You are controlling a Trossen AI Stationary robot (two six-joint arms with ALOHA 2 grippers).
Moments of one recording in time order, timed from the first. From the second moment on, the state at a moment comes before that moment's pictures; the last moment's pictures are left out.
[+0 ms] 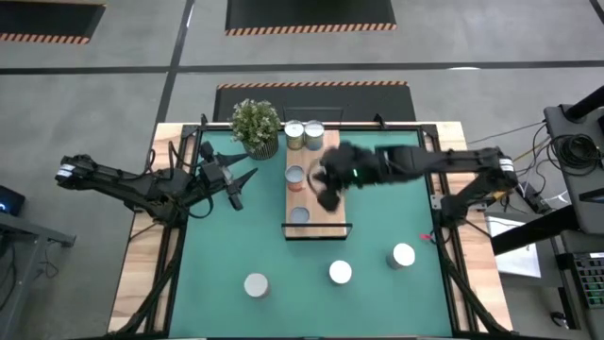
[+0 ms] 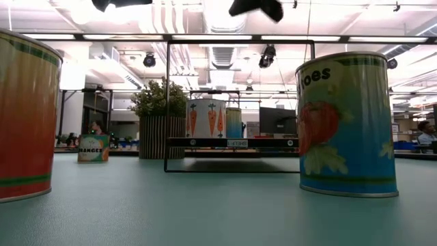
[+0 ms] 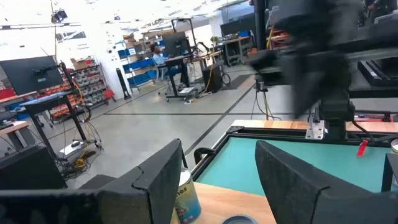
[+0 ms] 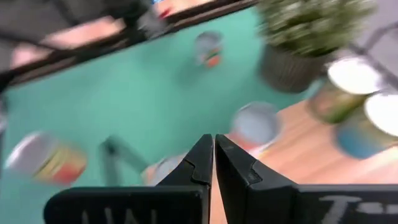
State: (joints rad) left arm -0.22 0.81 0.66 0.20 -0.77 0.22; right arm 0.02 1.54 1.58 -0.69 0.20 0.33
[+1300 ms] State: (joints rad) left arm -0.22 0.82 0.66 0.27 -0.77 0.20; right arm 0.75 1.53 0.96 -0.25 0.47 0.65
